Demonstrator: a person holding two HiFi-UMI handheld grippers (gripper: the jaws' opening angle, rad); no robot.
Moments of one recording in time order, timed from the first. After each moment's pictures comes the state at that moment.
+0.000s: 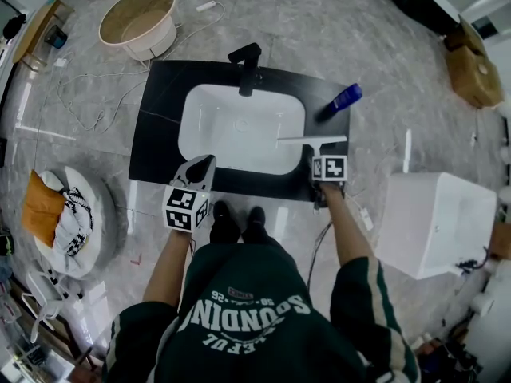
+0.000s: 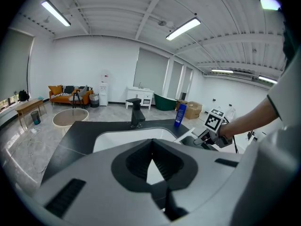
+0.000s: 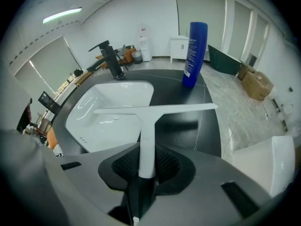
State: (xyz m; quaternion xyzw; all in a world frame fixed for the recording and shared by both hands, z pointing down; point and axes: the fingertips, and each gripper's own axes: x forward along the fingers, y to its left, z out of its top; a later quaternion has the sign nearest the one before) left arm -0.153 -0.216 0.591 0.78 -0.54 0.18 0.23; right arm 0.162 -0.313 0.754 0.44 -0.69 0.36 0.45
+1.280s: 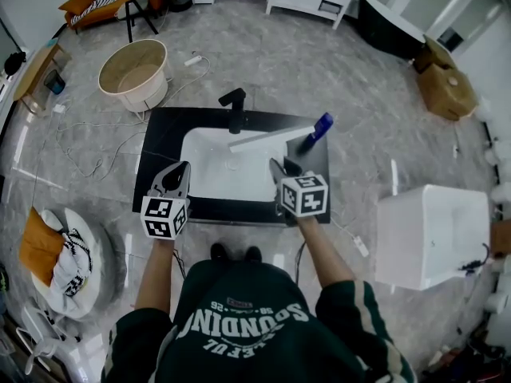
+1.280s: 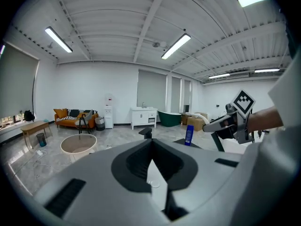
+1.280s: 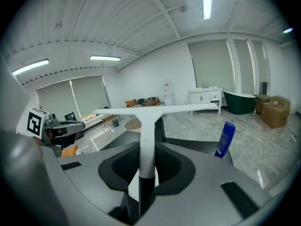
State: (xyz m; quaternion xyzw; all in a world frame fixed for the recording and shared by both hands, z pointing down) left arm -0.214 -0.235 0.492 0.79 -0.59 0.13 0.12; right arm 0.020 -0.303 0.525 0.43 -0.86 0.21 0.20
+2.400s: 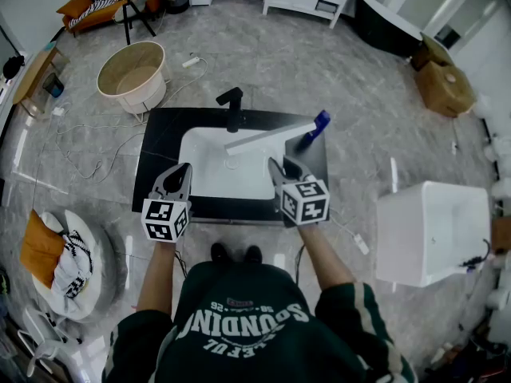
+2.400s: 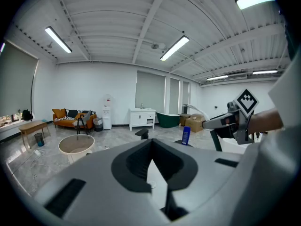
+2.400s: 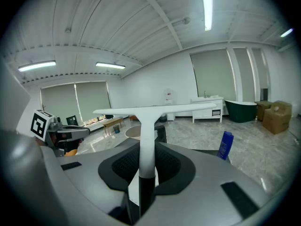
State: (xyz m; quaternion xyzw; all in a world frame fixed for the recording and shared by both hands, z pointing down) left arm -0.200 -0.224 0.483 0.79 -0.59 0.12 0.11; right arm 0.022 -0.286 0.495 0.43 -0.87 0.17 0.16
